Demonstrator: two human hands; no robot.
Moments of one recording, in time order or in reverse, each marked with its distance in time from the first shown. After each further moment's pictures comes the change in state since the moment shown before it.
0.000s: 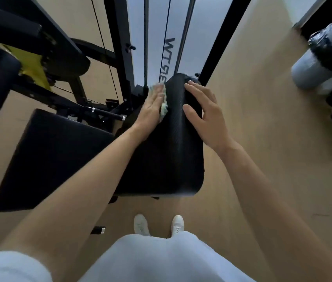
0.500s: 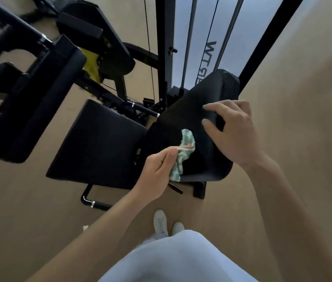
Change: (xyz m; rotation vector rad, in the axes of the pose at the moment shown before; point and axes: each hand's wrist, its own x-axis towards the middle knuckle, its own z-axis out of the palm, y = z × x) left_hand -0.202 -0.025 0.001 0.111 0.144 0.099; right_hand -0.054 -0.050 -0.002 -0.276 -0.066 -0.108
